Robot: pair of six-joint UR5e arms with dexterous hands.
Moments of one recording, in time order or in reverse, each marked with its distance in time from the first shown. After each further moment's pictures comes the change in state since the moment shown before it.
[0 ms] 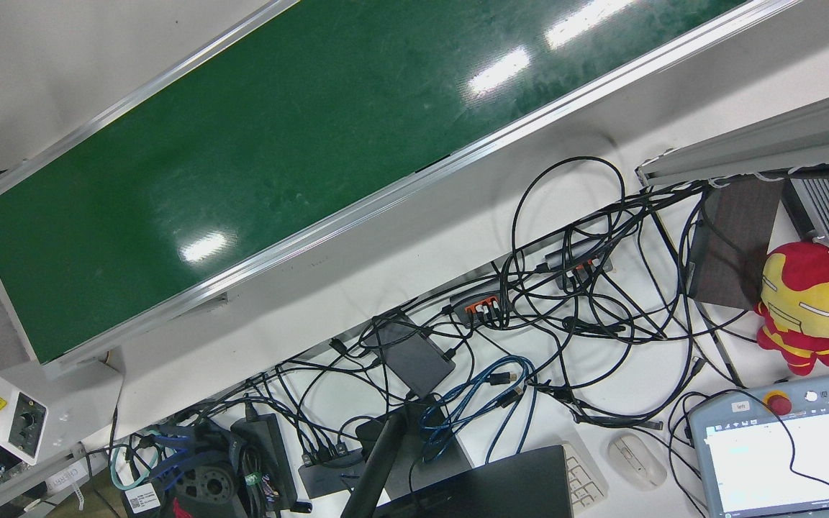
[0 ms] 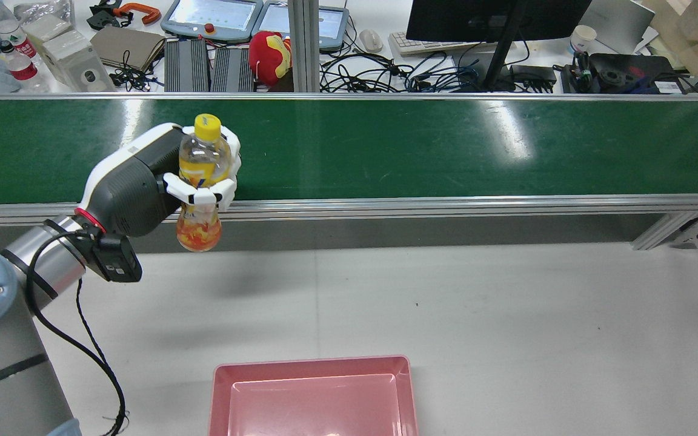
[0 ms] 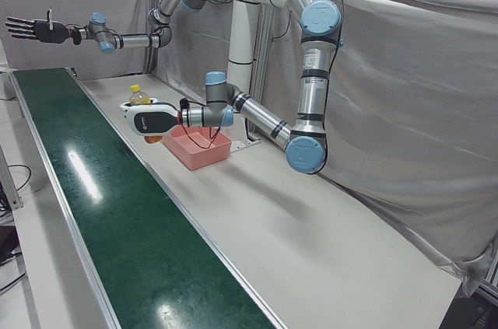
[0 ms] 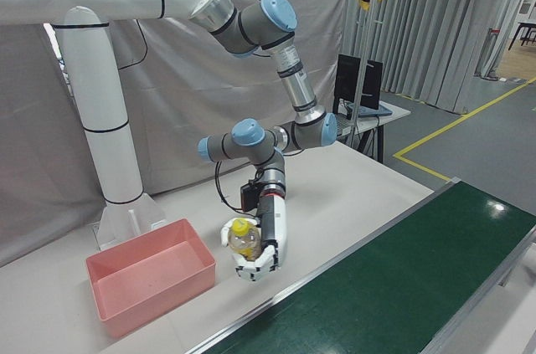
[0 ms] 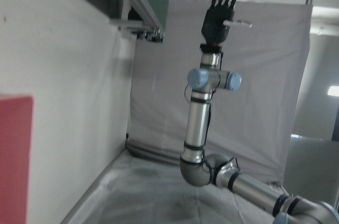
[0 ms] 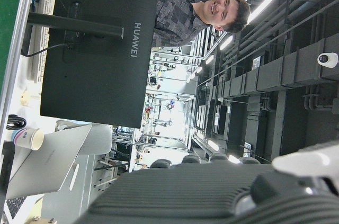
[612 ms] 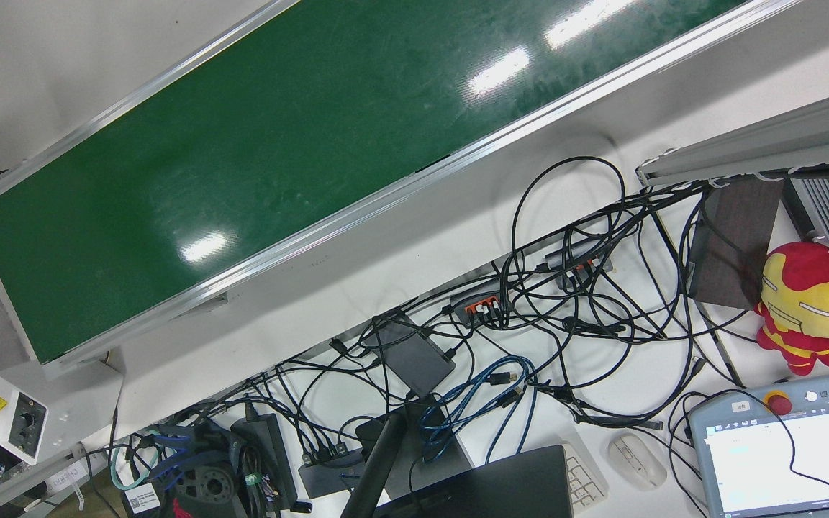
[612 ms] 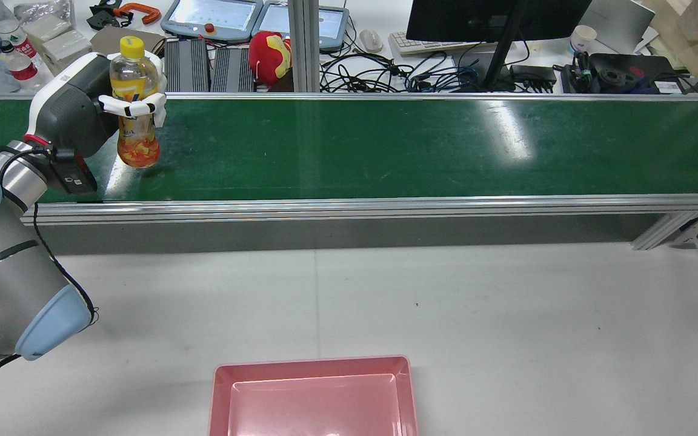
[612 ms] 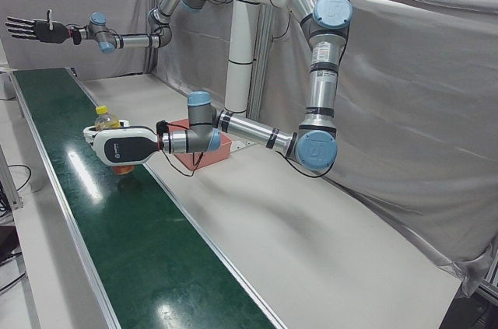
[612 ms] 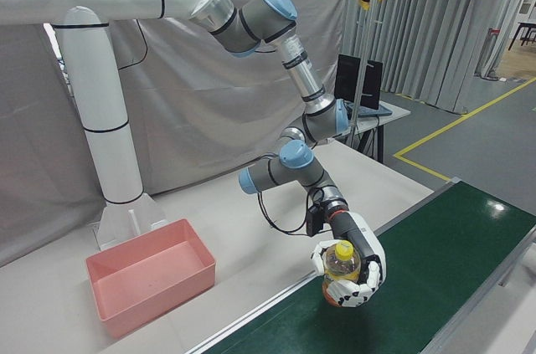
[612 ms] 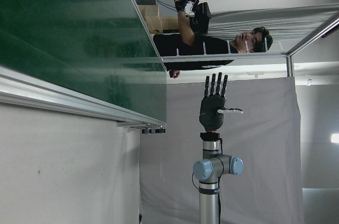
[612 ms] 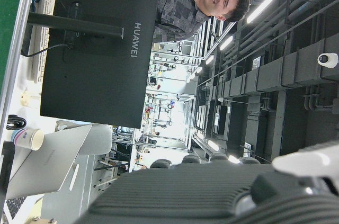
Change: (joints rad) left arm -0.246 0.000 0.284 -0.227 -0.010 -0.018; right arm 0.000 0.000 0.000 0.000 0.000 0.000
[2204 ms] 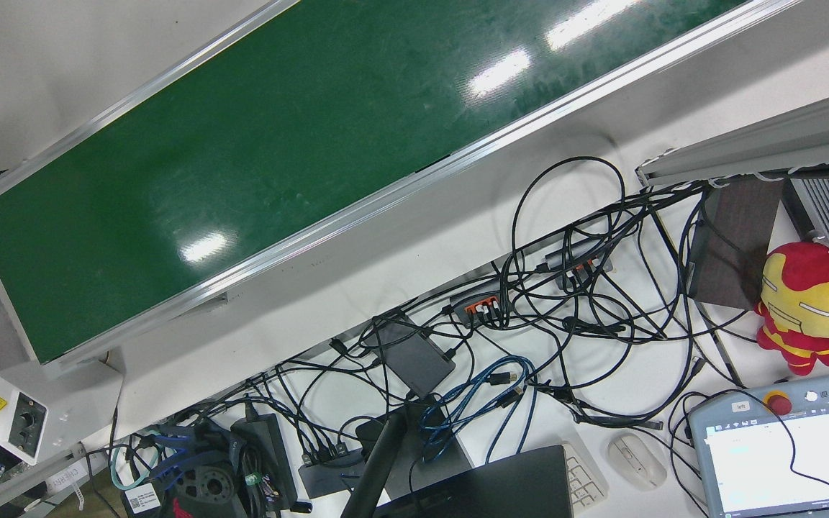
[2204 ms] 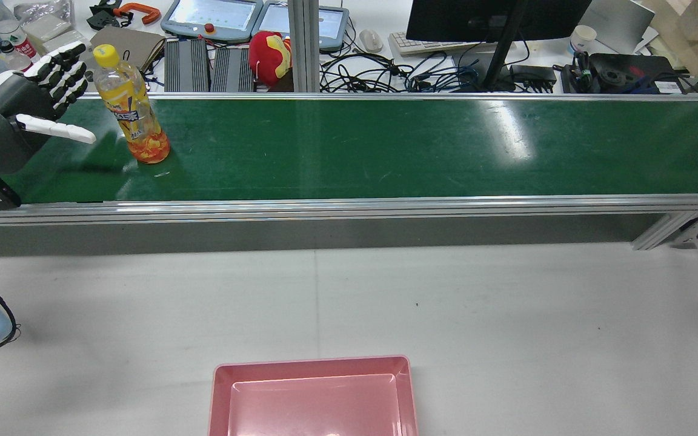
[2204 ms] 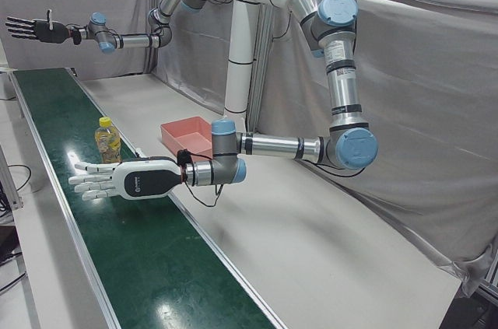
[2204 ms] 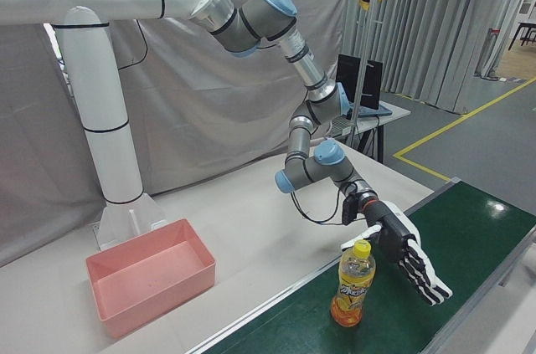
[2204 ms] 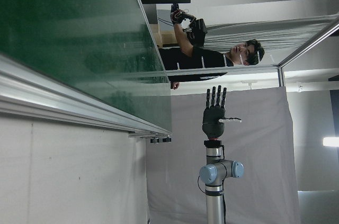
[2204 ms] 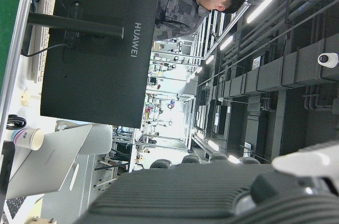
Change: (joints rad) left arm -0.087 0.222 0.044 -0.275 0.040 -0.028; right arm 0.000 0.000 0.000 0.000 0.000 0.000
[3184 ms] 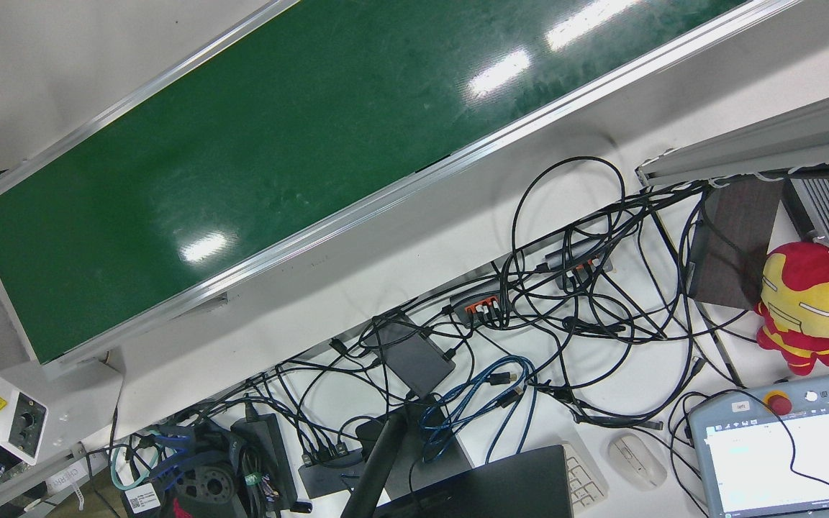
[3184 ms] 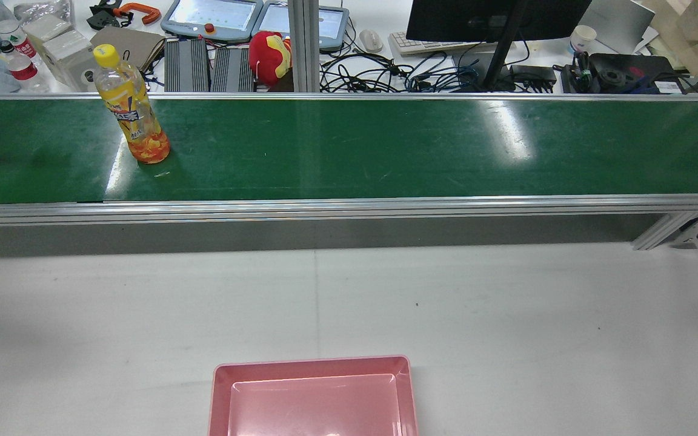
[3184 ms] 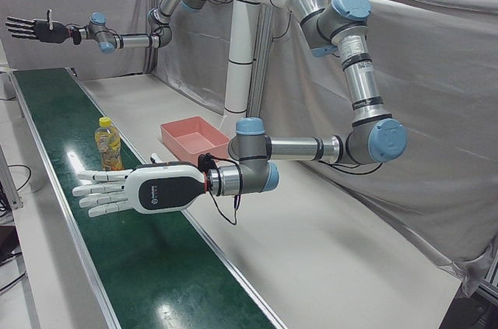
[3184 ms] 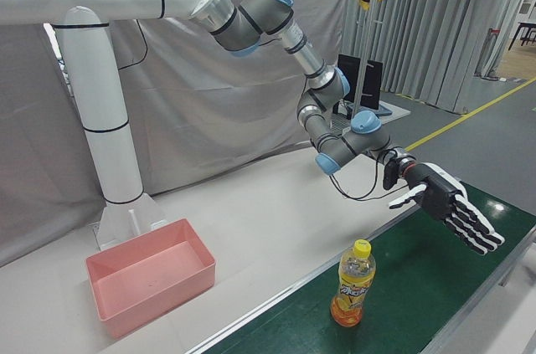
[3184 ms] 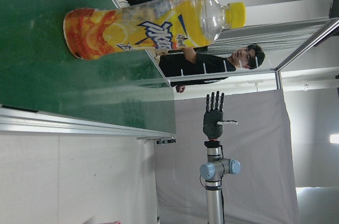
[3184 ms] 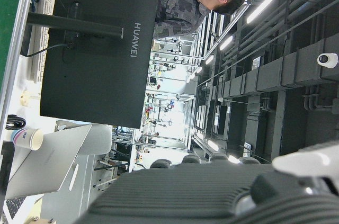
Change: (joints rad) left arm -0.276 0.092 0.012 -0.082 0.274 -0.025; right arm 0.000 0.000 0.000 0.001 0.000 0.000
